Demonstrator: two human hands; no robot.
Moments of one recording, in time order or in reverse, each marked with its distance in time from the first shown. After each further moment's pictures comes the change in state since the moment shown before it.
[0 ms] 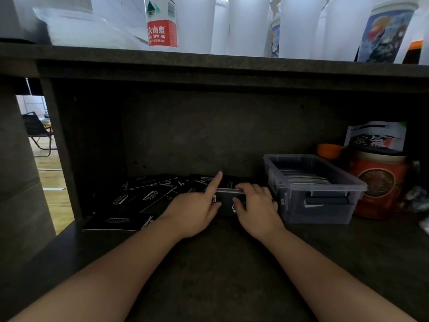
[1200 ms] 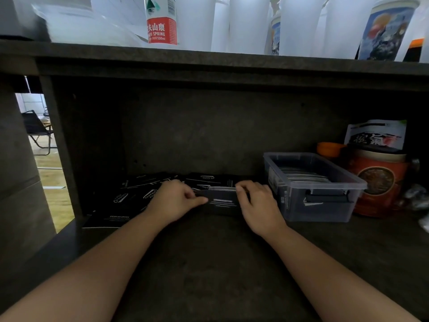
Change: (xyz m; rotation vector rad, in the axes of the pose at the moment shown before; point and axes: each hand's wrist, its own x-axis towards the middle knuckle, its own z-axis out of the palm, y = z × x) left_hand 0.000 -0.038 -0.008 -0.305 0.042 -0.294; right_hand 0.003 0.004 -0.003 0.153 0.029 -0.024
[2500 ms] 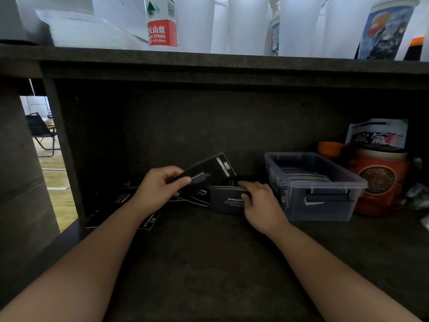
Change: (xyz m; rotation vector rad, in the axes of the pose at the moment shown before) left_hand -0.001 -0.018 -0.026 -0.576 0.131 0.106; right_hand 0.006 0.011 -0.001 -0.047 -0.059 -0.055
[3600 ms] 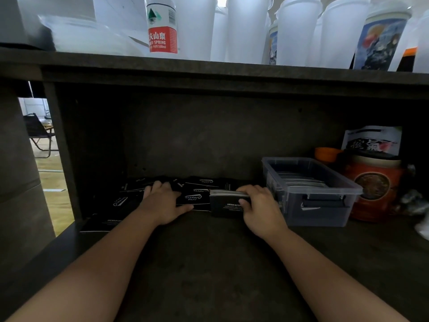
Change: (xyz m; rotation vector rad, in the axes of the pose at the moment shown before) left_hand 0.013 -0.030 0.020 1.089 -0.257 -0.176; right_hand -0.004 -0.001 -0.006 -0.039 0.028 0.002
